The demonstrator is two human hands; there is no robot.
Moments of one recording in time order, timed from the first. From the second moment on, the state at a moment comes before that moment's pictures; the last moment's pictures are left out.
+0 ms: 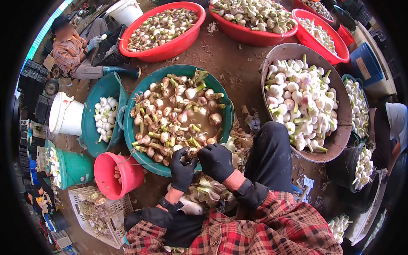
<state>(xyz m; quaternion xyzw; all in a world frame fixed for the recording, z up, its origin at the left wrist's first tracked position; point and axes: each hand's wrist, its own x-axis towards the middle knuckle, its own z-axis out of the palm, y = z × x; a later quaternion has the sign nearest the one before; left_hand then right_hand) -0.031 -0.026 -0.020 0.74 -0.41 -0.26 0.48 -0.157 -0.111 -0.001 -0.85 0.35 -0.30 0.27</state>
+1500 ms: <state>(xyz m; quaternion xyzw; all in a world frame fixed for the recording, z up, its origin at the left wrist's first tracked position) -0.011 -0.024 0.017 0.47 -0.24 -0.66 0.53 -0.226 -0.157 -0.042 -0.78 0.49 -0.22 0.32</state>
